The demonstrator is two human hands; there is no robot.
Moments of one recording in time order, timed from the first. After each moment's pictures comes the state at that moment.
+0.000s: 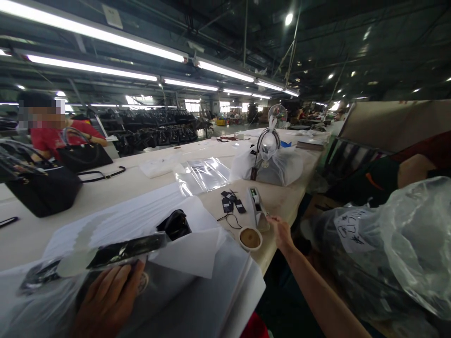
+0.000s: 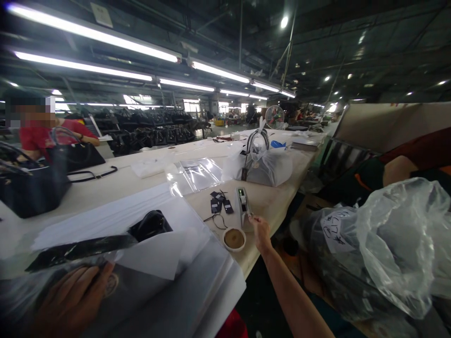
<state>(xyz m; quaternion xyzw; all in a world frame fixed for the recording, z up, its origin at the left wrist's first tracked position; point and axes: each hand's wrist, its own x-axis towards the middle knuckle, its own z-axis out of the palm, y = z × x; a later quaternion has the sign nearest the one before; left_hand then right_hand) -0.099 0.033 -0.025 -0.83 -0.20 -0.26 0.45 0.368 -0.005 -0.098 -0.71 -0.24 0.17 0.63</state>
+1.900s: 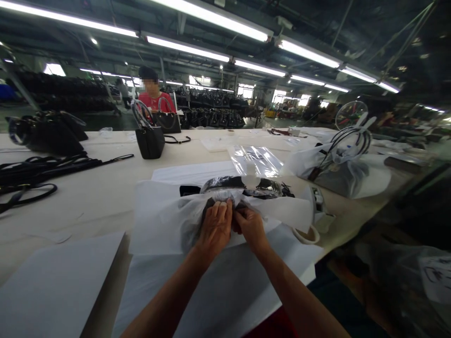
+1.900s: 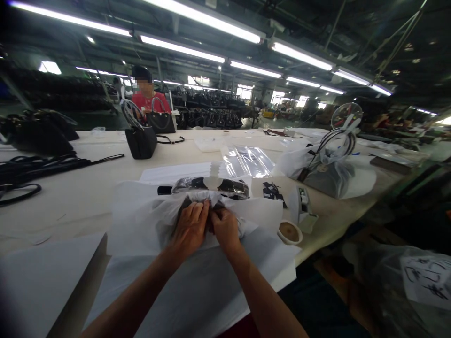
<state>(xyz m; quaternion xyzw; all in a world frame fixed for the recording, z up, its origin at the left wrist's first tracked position) -0.083 0.012 -0.026 -0.81 -0.39 -0.35 0.26 0.034 0.000 -0.004 -0.59 -0.51 0.38 0.50</state>
